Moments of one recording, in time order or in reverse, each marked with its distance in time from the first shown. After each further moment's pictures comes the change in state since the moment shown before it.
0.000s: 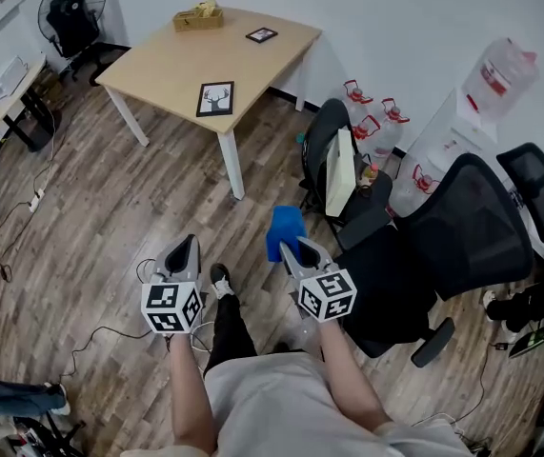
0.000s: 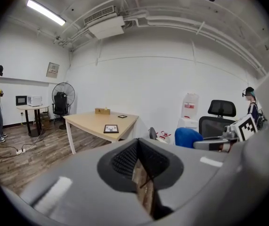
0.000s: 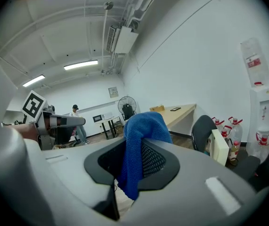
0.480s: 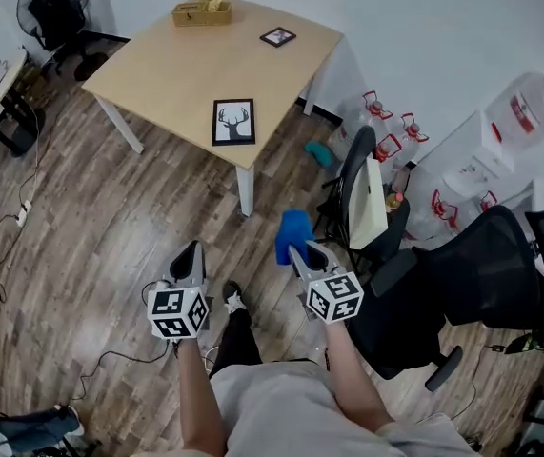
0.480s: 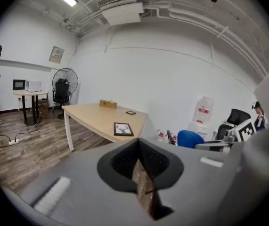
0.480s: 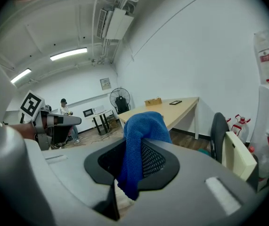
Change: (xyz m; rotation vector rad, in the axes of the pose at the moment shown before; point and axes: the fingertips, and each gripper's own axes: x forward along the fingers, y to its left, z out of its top) left arm 0.160 0.172 0.029 -0.122 0.066 -0.018; right arm 0.220 -0.035 0.029 0.008 0.105 -0.076
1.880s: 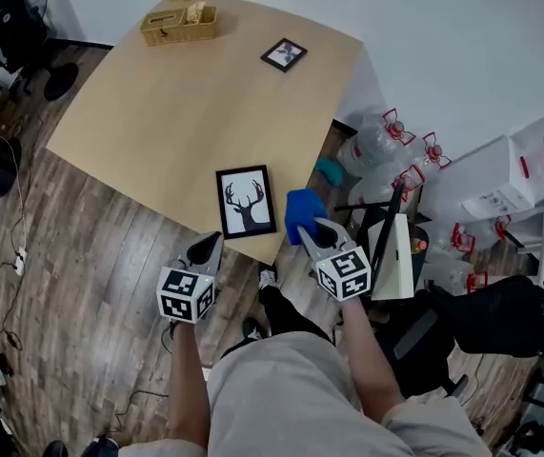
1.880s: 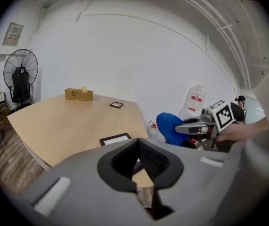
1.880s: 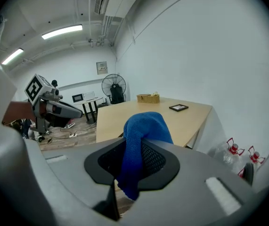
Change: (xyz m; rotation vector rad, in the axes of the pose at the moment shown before) left arm 0.352 0.109 0.116 0.148 0.232 -0.326; right arm 0.330 -0.160 0.135 -0.150 0.142 -0.041
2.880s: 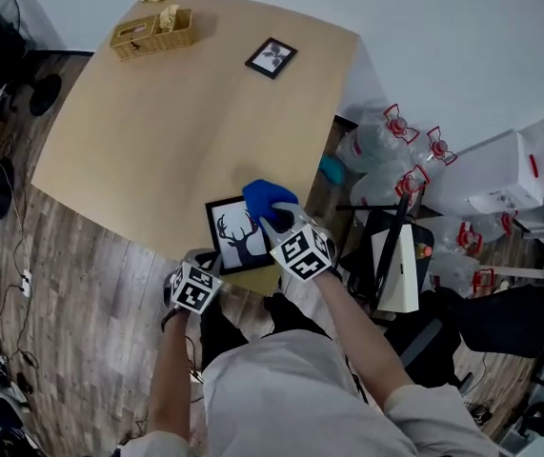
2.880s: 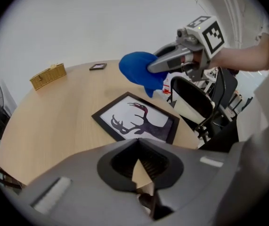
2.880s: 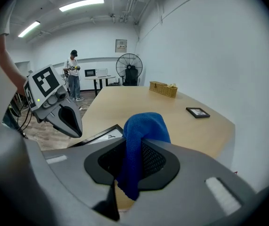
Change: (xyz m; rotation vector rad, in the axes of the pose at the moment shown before) left arm 0.120 0.060 -0.091 0.298 0.523 -0.123; right arm 0.157 -0.027 0.007 -0.265 0.217 0.107
